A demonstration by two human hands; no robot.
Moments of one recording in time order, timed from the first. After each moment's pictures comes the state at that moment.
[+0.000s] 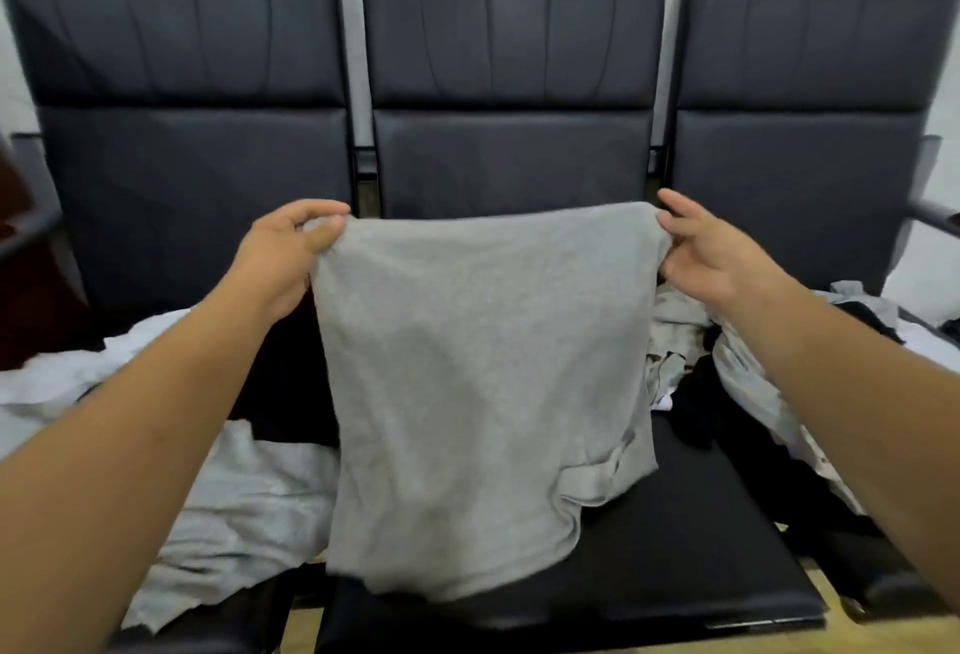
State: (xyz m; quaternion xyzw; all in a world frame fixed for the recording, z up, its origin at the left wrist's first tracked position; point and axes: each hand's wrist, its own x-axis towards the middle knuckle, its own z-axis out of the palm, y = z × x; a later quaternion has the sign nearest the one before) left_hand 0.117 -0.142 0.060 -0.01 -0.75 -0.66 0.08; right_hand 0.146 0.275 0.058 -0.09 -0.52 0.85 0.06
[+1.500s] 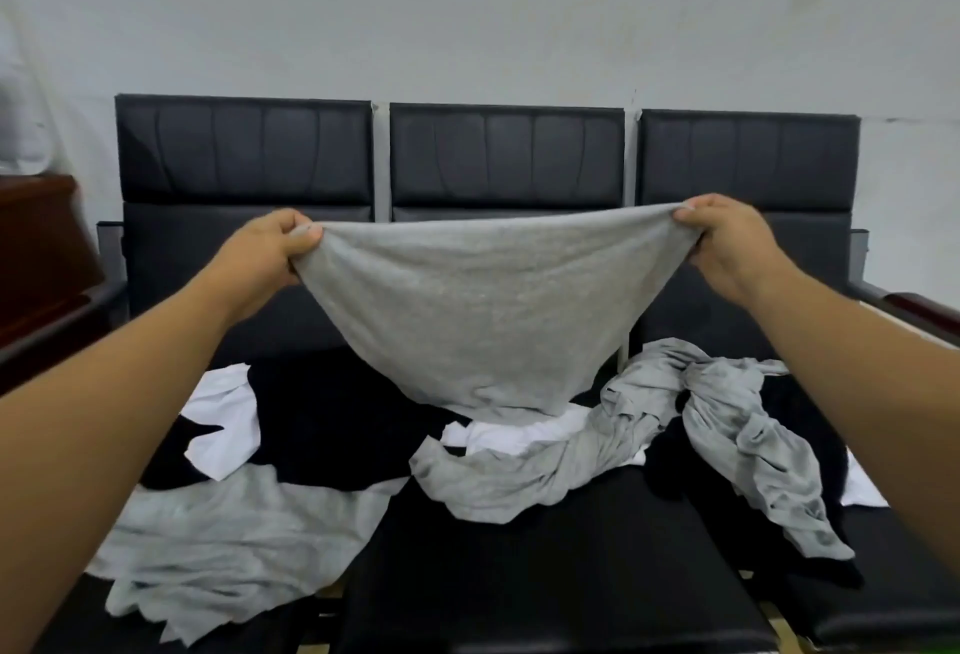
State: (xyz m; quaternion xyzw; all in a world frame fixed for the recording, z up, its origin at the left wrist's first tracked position) left_hand 0.161 -0.183 0.158 -0.12 -0.77 -0.62 0.09; right_hand 0.208 0.290 0.177 -0.02 -0.67 0.70 0.24
